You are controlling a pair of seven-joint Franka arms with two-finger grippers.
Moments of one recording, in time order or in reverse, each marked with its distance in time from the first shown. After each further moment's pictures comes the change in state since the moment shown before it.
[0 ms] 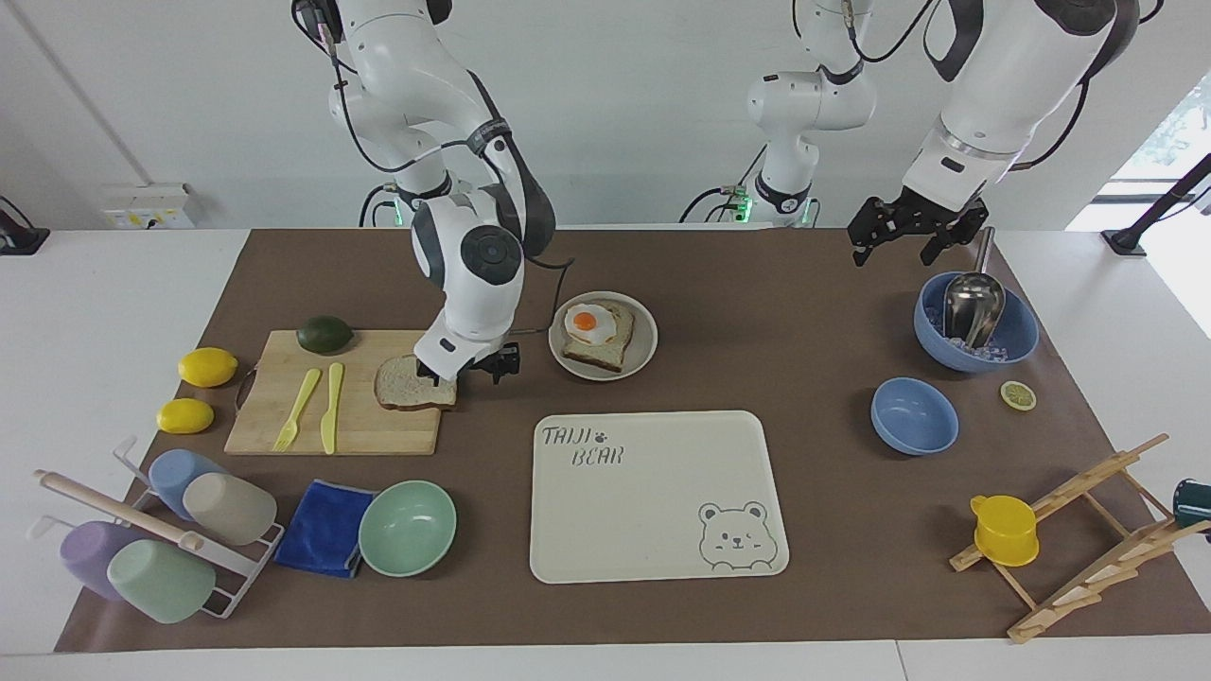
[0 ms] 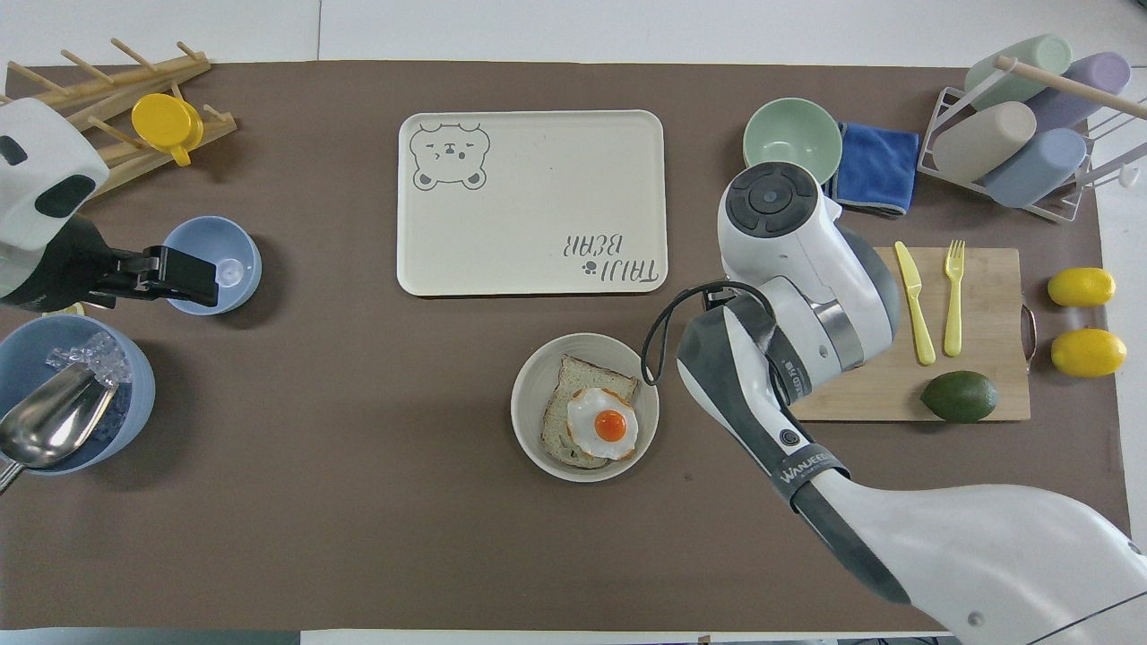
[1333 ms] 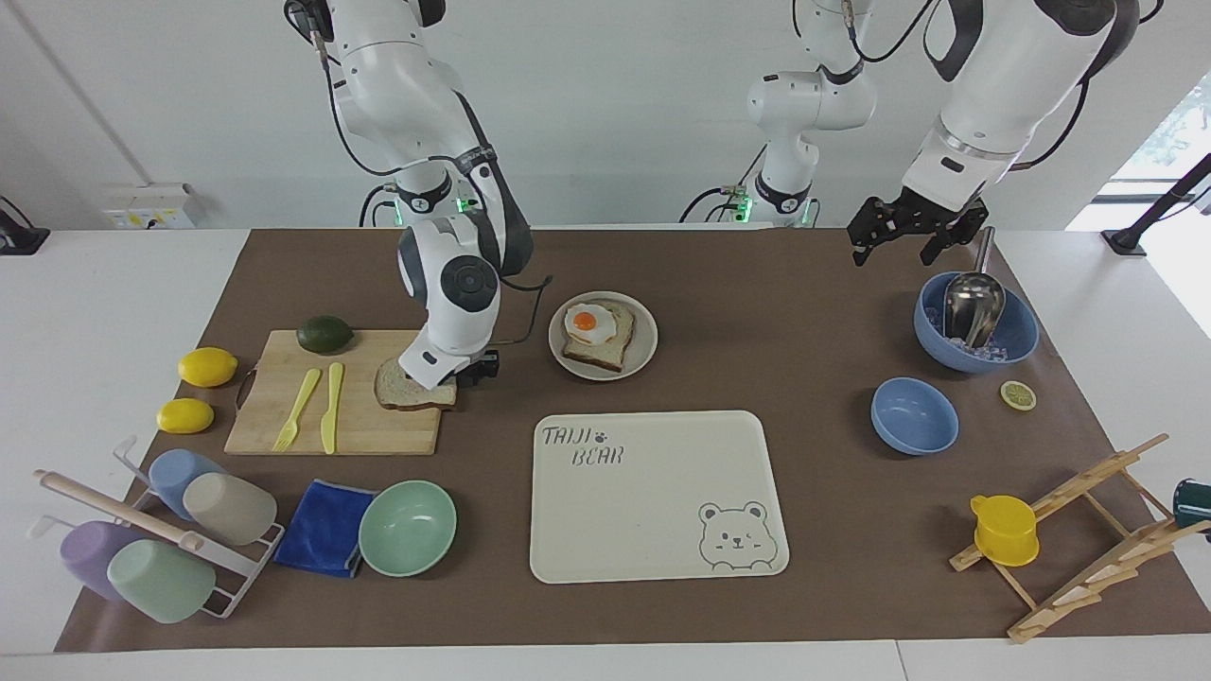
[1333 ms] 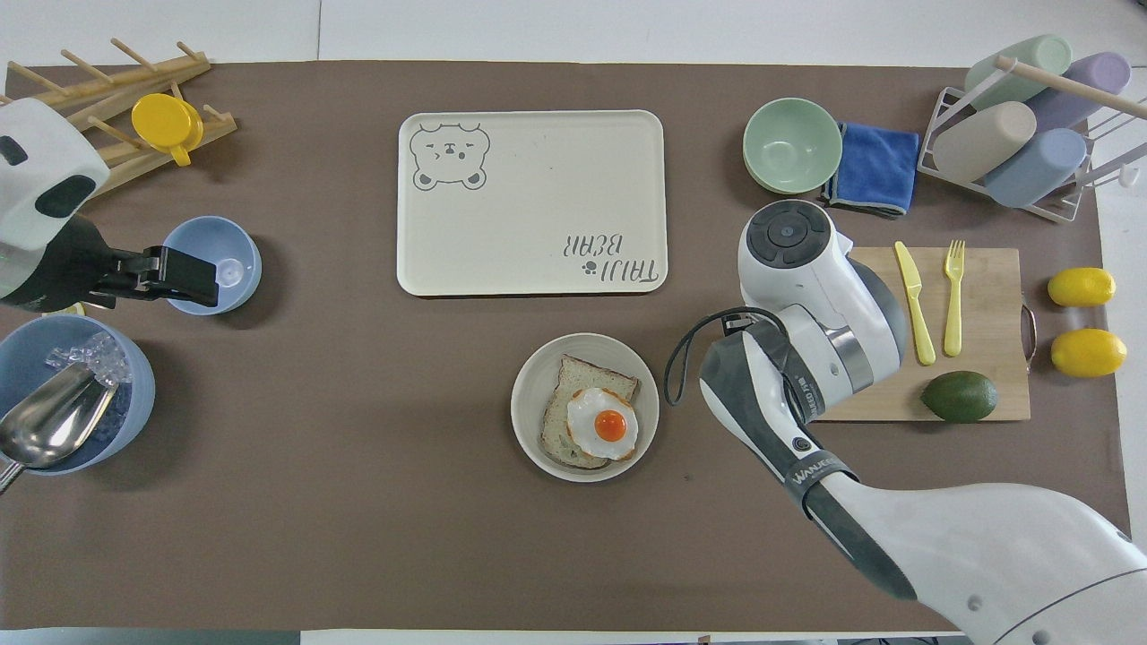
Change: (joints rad) left arm 0.000 0.000 0.000 0.000 0.000 0.000 0.000; right arm -0.032 -0.015 -0.004 -0.144 -0.009 0.080 0.000
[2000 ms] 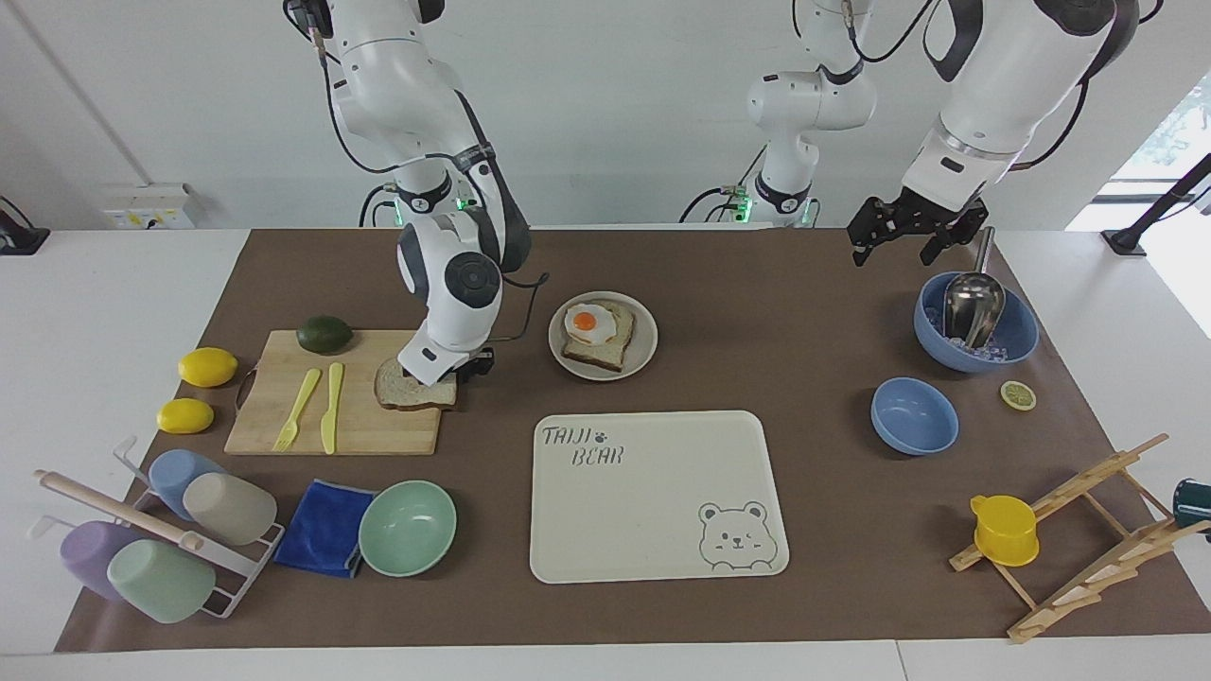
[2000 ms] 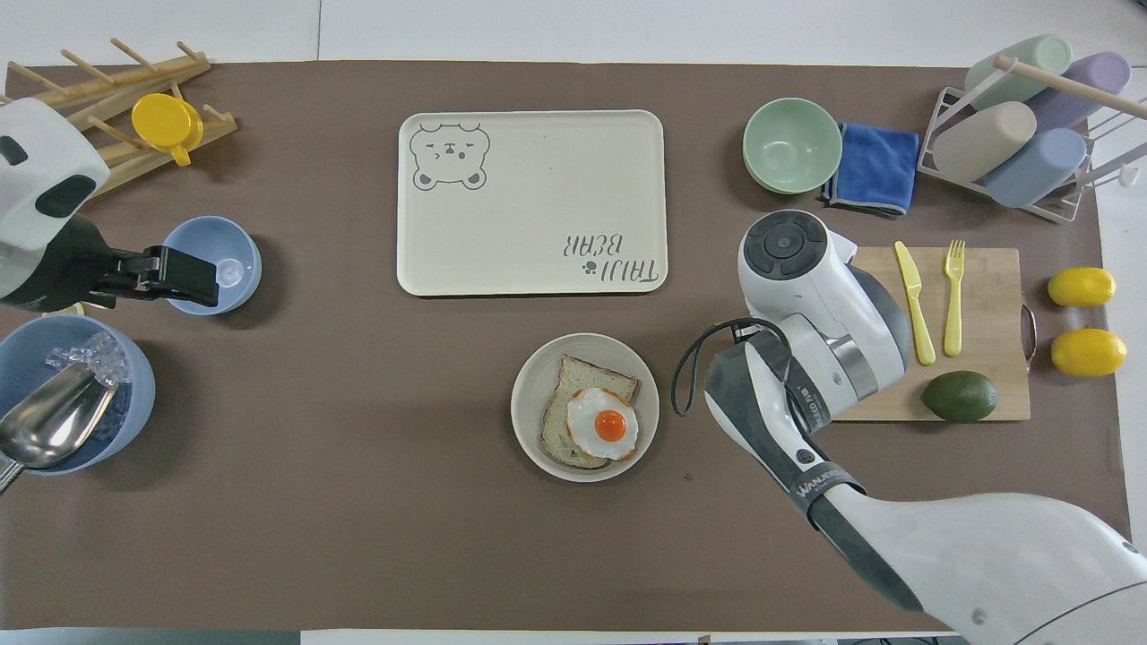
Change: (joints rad) left arm 0.000 0.000 0.000 0.000 0.000 0.000 0.000; right arm 0.000 -0.023 0.001 -0.024 -0.056 -0.010 0.000
